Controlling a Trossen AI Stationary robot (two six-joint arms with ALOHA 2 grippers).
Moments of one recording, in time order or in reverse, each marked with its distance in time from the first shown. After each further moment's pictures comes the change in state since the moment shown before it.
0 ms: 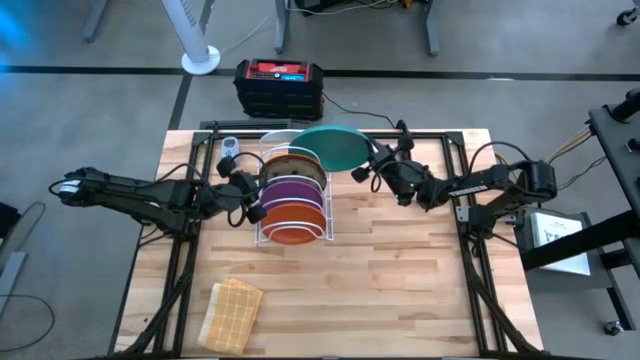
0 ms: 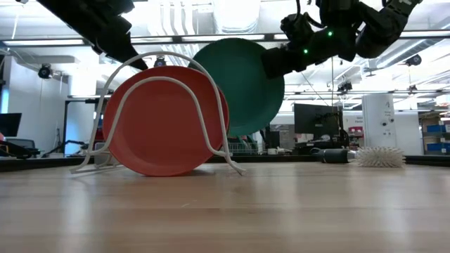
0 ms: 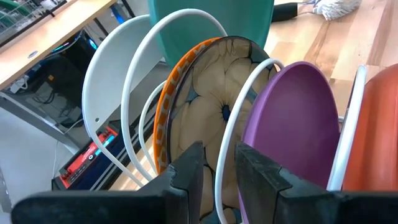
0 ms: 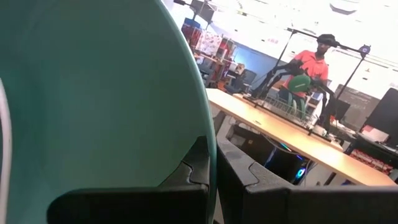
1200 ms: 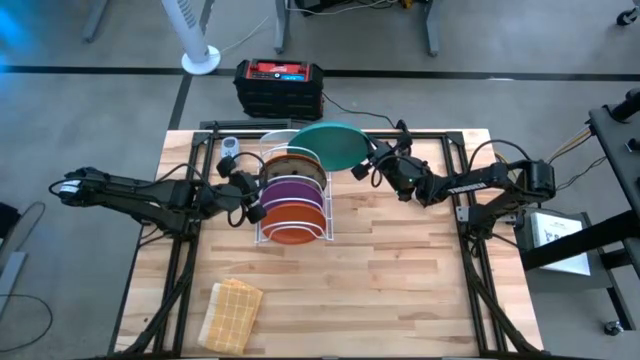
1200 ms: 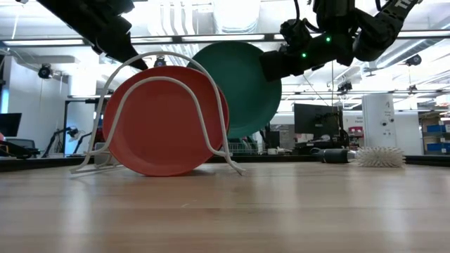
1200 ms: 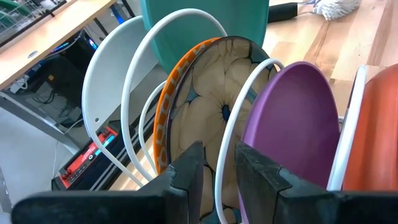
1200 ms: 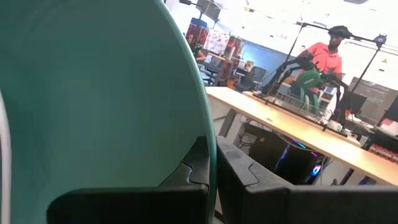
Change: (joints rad) left arm 0.000 0.000 0.000 0.000 0.000 0.000; right arm -0.047 0.019 0.001 -0.011 -0.080 0.074
